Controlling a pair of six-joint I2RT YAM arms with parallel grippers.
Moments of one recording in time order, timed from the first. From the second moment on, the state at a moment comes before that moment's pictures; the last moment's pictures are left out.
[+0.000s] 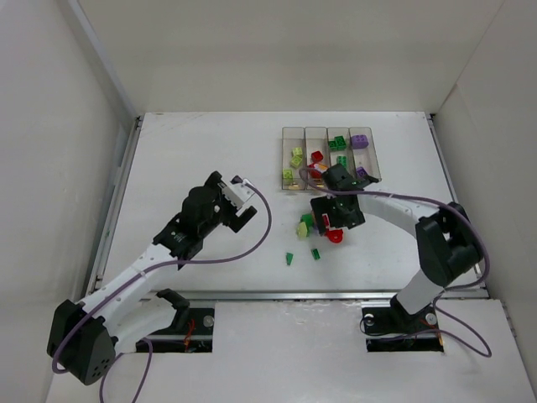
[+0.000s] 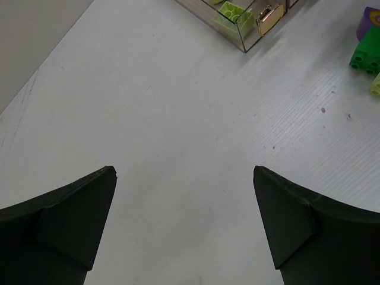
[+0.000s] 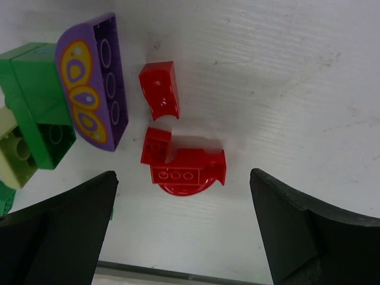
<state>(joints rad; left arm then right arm) -0.57 0.94 0.61 -0.05 -0.02 0.41 0.53 1.62 1.06 -0.72 0.07 0.29</state>
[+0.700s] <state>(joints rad) -0.57 0.93 0.60 -0.03 -0.02 0.41 0.53 1.71 1.06 -0.67 0.08 0.31</state>
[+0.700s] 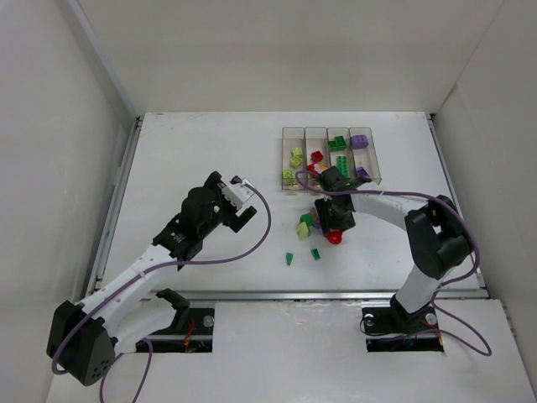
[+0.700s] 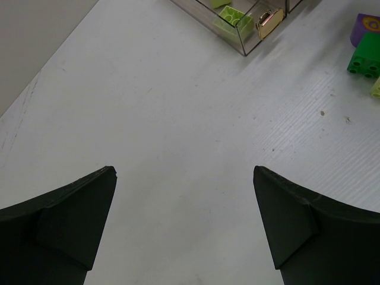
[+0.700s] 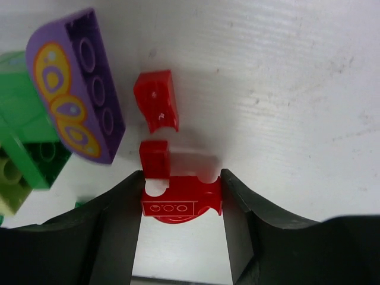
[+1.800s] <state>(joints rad) -0.56 0.99 0.57 0.01 -0.02 0.38 0.36 2.15 1.88 -0.46 0.17 0.16</state>
